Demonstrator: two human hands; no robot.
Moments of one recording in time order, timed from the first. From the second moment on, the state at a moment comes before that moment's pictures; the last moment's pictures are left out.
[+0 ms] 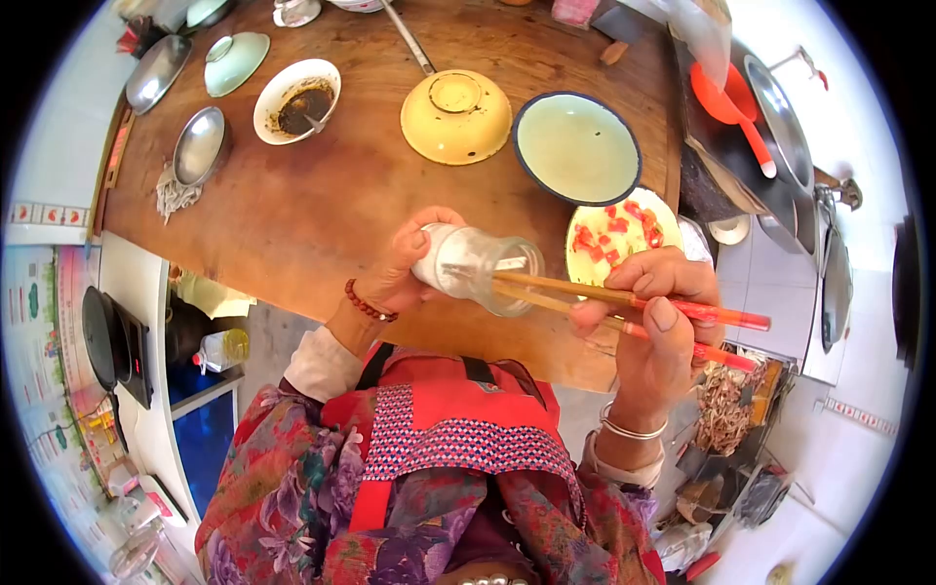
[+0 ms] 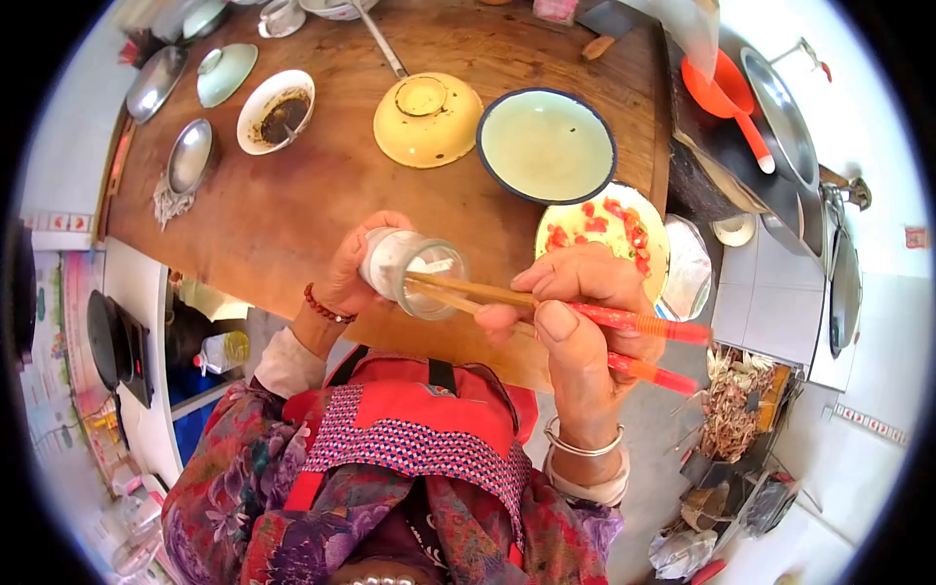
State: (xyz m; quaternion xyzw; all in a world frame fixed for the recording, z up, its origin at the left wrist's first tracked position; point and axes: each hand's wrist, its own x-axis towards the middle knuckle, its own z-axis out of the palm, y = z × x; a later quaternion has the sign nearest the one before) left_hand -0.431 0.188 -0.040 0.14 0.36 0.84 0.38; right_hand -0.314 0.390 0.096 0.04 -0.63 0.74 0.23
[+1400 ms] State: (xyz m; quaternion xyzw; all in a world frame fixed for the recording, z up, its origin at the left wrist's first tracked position) left_hand -0.422 0.211 -0.082 0.10 0.33 0.86 0.39; right_hand -0.279 0.446 0.043 -0.05 -0.48 0.80 0.35
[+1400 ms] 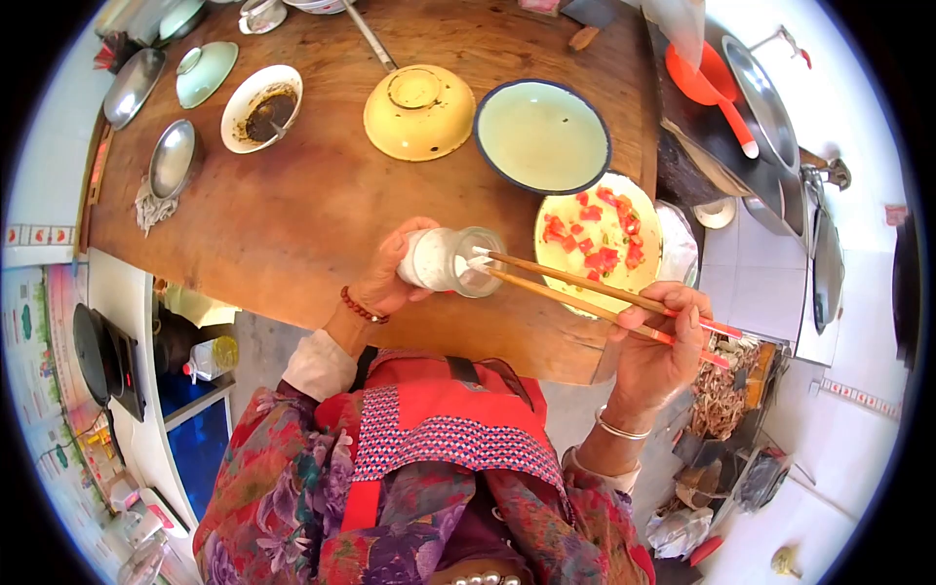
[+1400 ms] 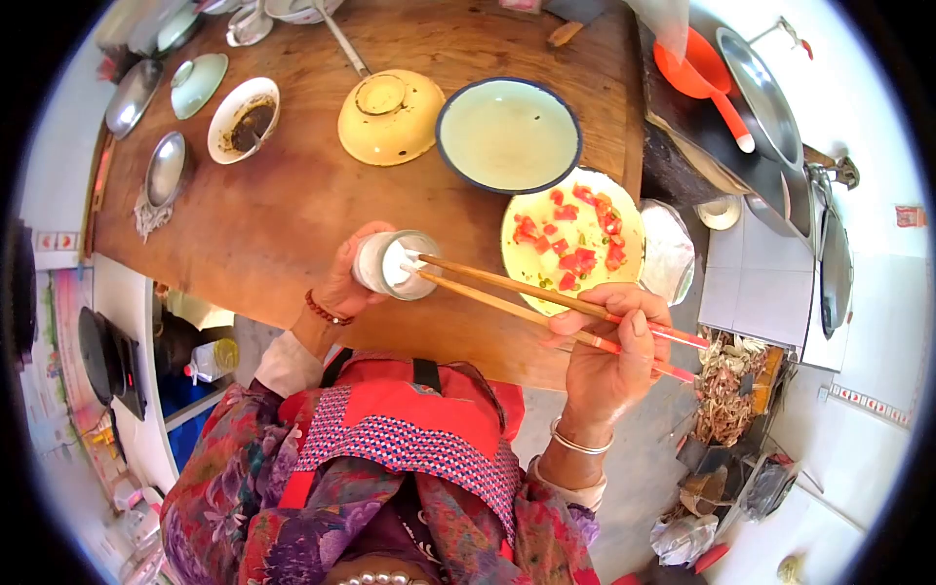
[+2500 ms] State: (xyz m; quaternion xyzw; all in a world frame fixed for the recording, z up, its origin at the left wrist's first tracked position) left_hand -0.406 0.185 -0.087 0.06 0.41 0.86 0.31; right_hand -0.288 0.516 -0.034 -0.15 -0.78 0.49 0.35
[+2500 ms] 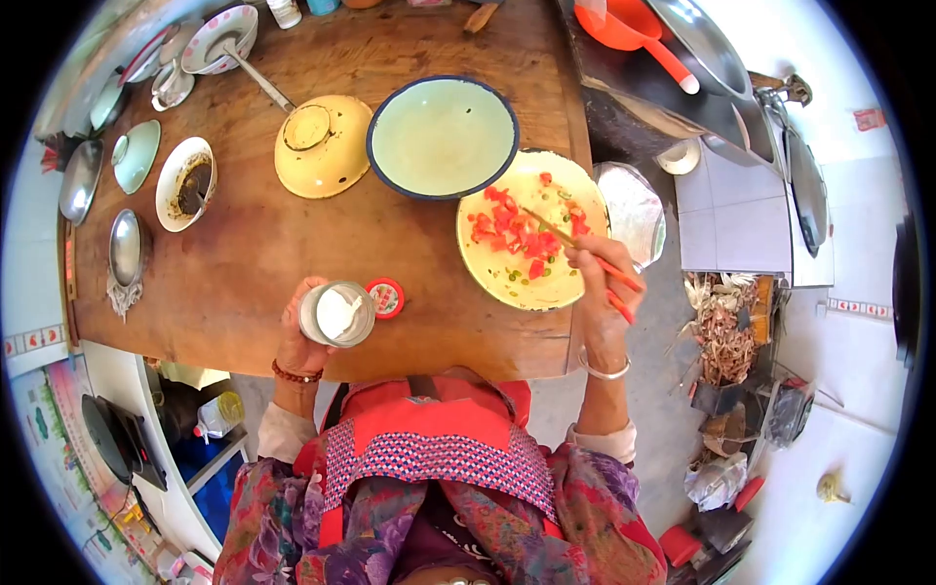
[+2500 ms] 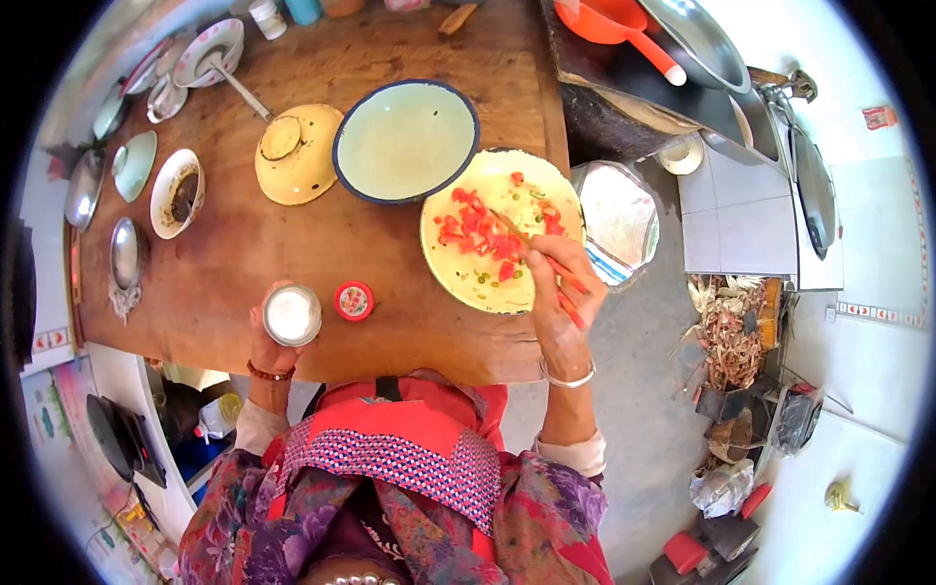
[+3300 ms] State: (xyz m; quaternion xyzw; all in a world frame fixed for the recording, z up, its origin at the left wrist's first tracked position) left_hand -0.407 0.184 -0.091 0.09 0.41 0.85 0.32; right_hand -0.239 0.525 -0.001 -0.24 -0.73 0.56 0.31
